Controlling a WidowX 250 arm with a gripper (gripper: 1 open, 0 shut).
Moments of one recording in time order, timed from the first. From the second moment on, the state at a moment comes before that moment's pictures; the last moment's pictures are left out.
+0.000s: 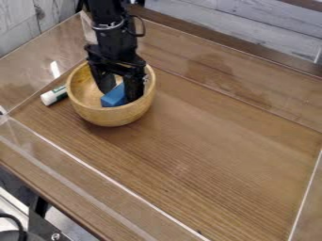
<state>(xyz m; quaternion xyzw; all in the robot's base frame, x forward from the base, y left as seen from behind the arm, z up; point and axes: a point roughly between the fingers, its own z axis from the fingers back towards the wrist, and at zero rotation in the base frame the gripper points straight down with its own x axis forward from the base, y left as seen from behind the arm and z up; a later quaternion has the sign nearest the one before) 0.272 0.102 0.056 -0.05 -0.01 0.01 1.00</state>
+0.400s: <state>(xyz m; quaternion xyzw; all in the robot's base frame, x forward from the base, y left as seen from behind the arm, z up) 0.273 0.103 0.053 -0.05 -0.01 0.01 1.00</state>
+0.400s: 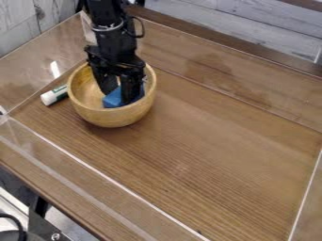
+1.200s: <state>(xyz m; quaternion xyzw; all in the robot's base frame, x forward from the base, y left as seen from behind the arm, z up) 0.271 0.102 0.057 -0.05 0.00 0.01 1.00</state>
